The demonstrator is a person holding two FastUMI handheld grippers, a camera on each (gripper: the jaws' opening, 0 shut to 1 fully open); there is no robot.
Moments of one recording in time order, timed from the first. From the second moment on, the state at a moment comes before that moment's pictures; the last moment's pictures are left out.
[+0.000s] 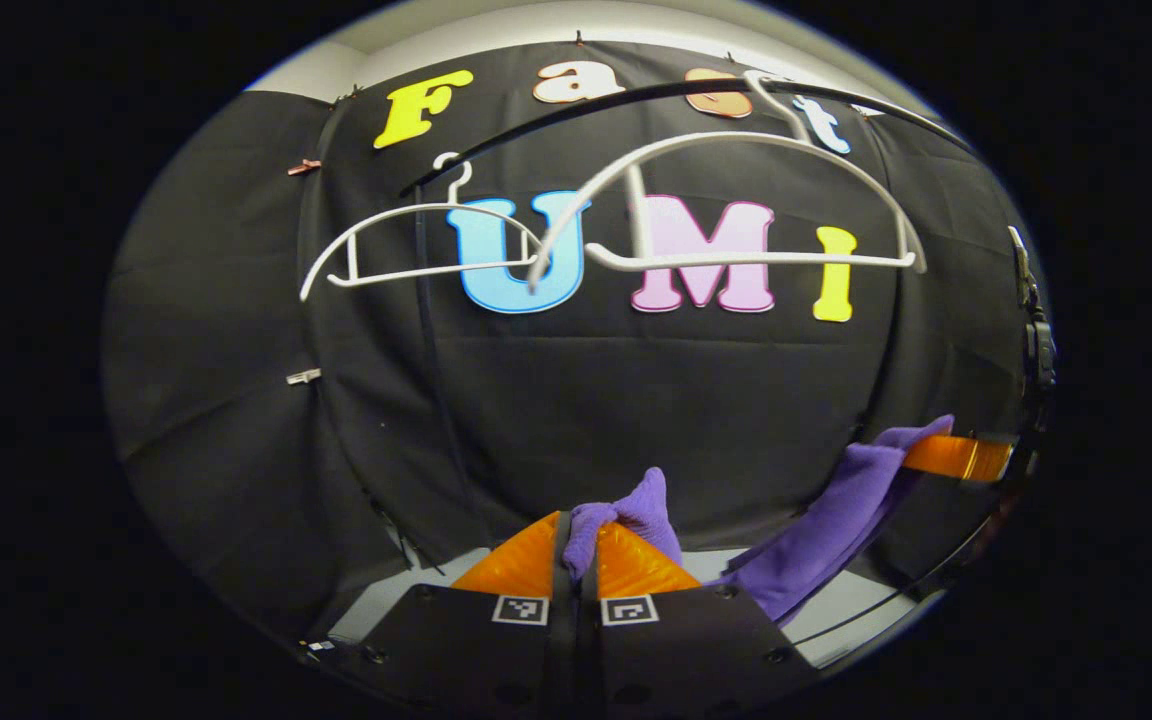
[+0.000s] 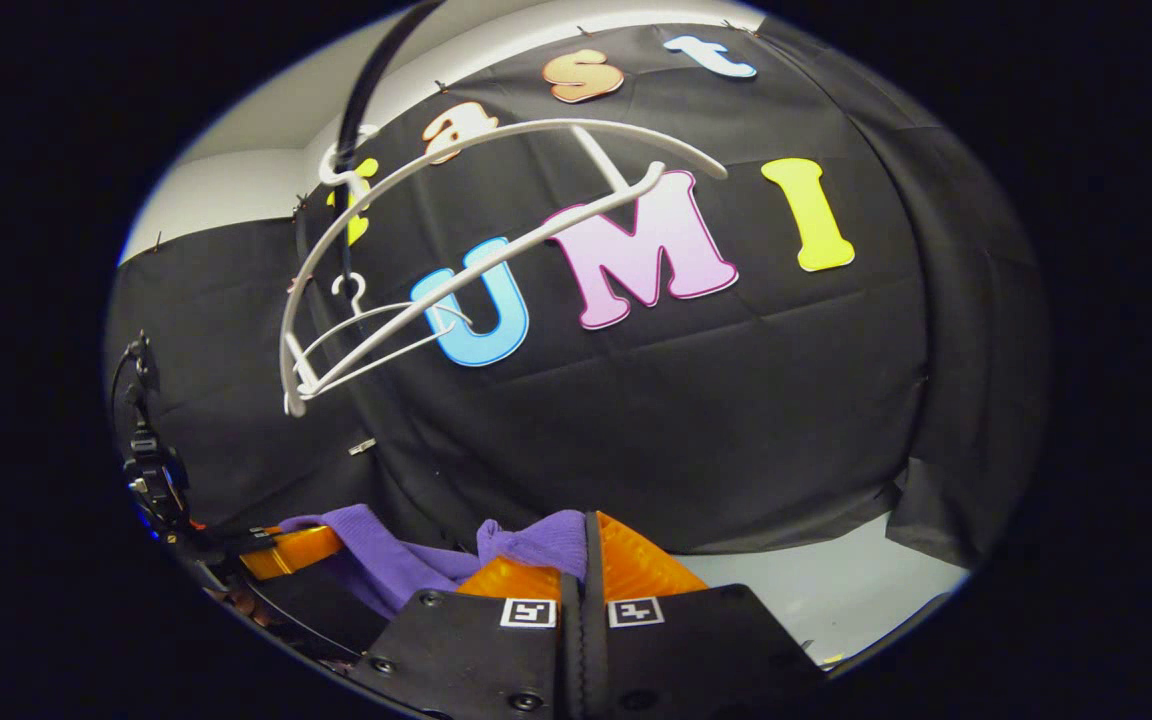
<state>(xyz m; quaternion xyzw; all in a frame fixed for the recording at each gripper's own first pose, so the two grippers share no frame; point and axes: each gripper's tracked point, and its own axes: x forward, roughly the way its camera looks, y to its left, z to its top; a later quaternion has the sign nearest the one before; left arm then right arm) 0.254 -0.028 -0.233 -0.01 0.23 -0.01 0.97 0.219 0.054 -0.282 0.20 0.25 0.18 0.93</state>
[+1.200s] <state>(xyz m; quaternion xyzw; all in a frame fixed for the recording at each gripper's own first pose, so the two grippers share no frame) 0.185 -0.115 -0.450 -0.03 0.43 -0.12 0.90 0.117 0.048 -0.500 0.01 0.46 0.18 0.87</state>
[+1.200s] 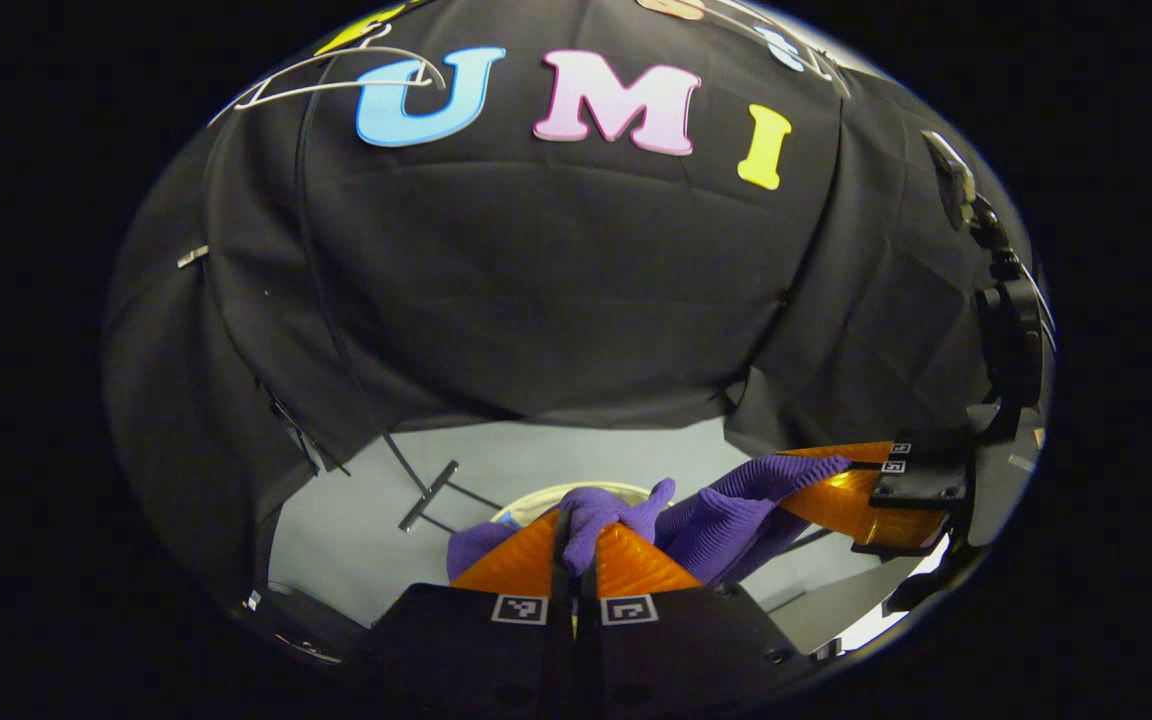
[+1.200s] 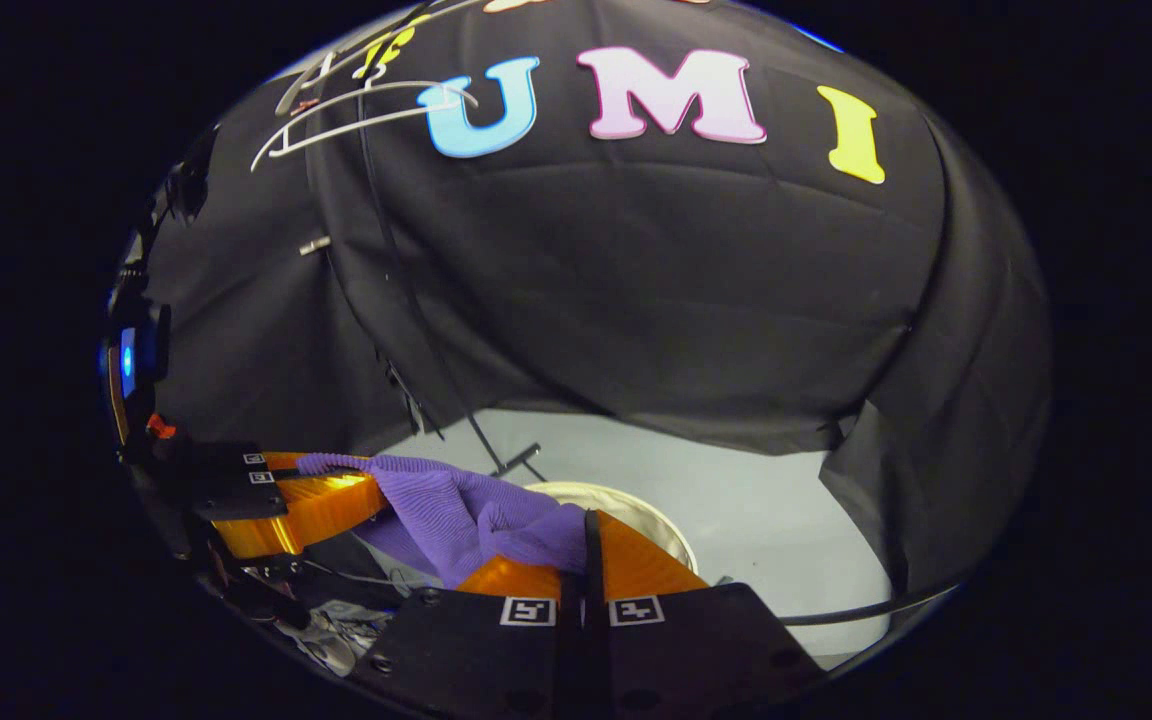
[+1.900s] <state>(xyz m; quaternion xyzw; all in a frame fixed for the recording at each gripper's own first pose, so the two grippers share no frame) 0.126 -0.112 -0.566 -0.02 0.56 -0.11 0.82 0.066 0.025 -0.584 -0.01 0.56 0.16 0.81</state>
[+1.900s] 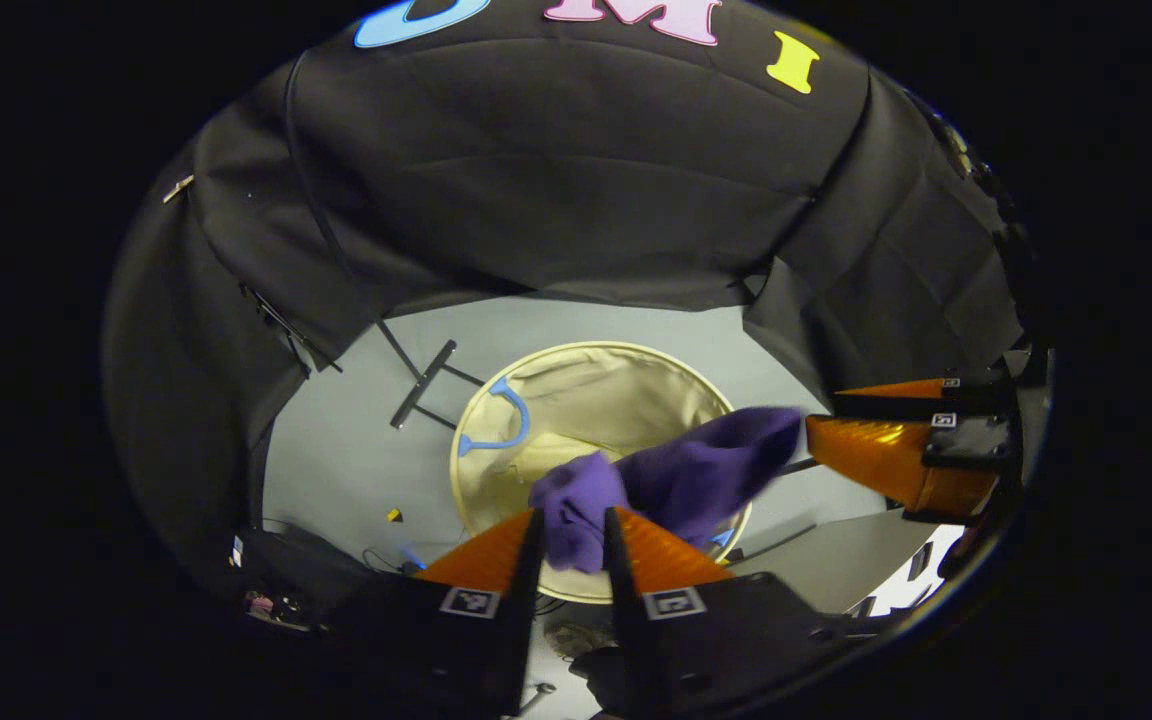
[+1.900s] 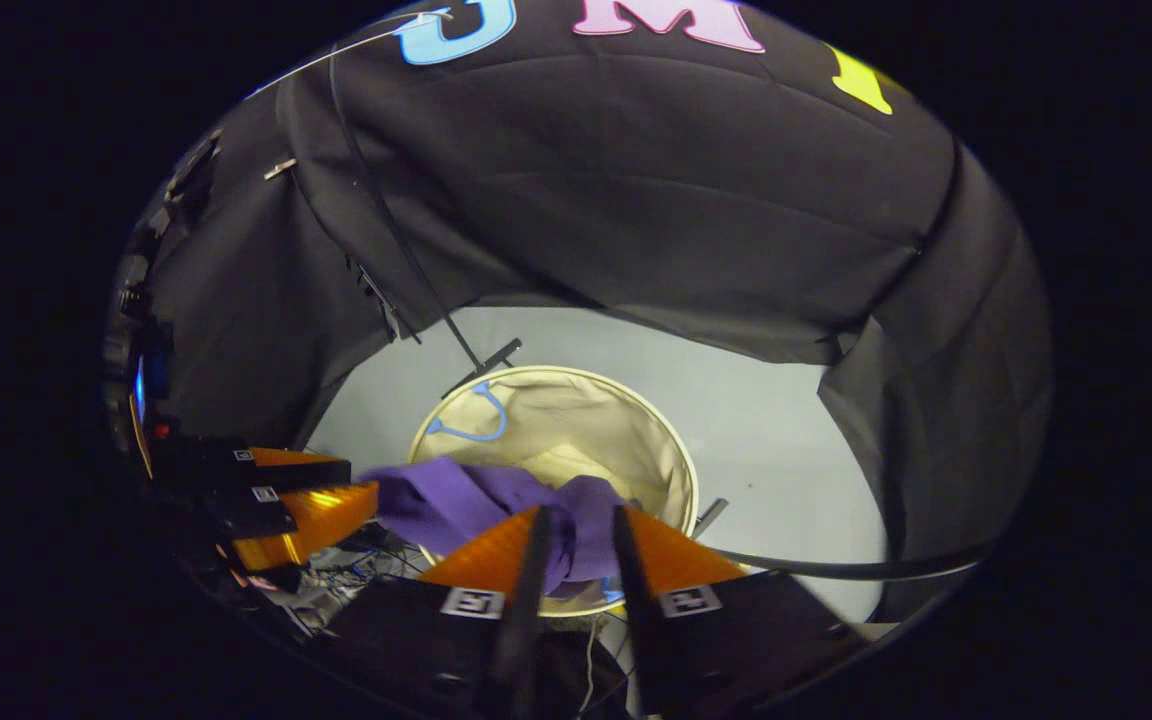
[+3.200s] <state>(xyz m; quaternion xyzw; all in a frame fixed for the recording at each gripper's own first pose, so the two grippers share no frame) 0.145 -0.076 -0.397 -0.04 0.38 -0.09 0.92 0.093 0.028 -0.419 -0.01 0.41 0.10 0.91</state>
